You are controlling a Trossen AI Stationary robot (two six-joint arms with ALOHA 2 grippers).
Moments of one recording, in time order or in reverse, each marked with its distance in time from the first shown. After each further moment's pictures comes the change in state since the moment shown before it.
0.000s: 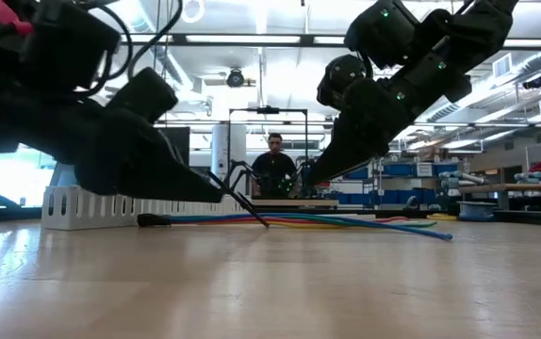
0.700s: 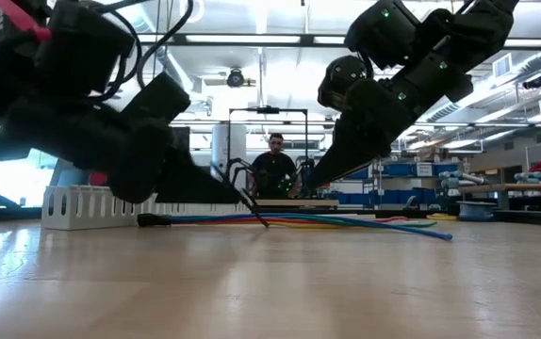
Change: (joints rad) left arm 0.013 0.058 0.044 0.023 -0.058 0.007; right arm 0.008 0.001 0.000 -0.014 0.000 0.010
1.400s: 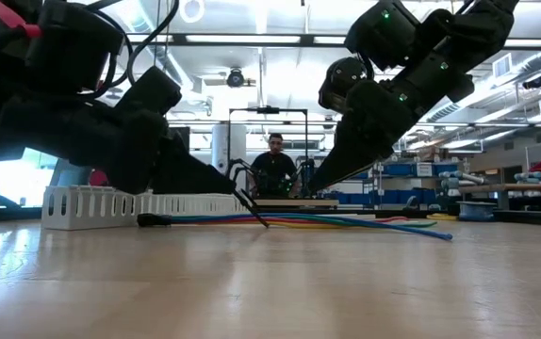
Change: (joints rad) left arm -0.002 -0.008 -0.041 0.101 -0.029 0.041; right arm 0.000 0.000 0.000 -0.015 0.000 0.009
